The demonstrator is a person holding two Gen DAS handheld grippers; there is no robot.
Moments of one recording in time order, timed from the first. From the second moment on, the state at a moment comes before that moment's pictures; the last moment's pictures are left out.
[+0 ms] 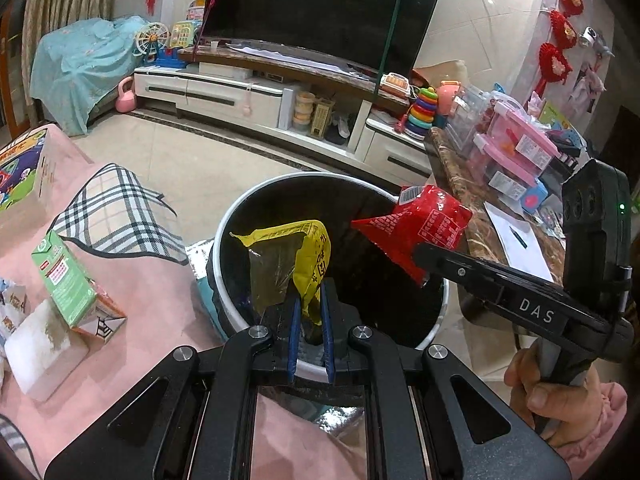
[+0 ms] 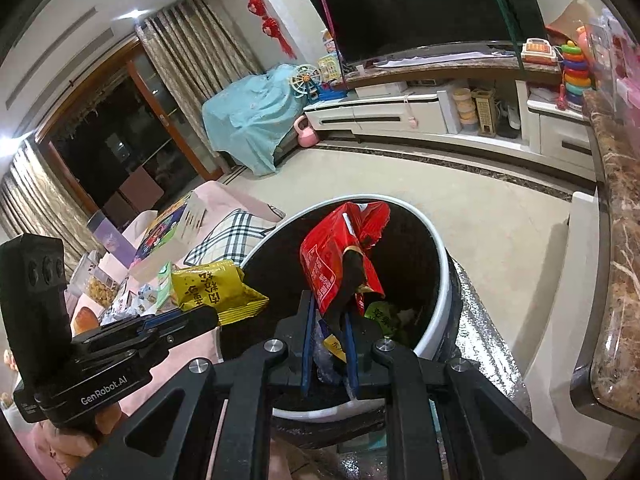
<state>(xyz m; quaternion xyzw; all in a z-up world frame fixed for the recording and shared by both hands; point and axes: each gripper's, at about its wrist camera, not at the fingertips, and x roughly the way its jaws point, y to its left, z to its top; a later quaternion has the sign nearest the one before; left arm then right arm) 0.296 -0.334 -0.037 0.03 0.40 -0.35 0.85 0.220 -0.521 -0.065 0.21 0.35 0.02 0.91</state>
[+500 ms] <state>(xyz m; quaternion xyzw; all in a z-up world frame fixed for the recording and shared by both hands) 0.291 -0.318 -0.043 0.01 0.41 -0.34 0.85 0.215 -0.523 -0.062 0.23 0.35 0.00 0.91</state>
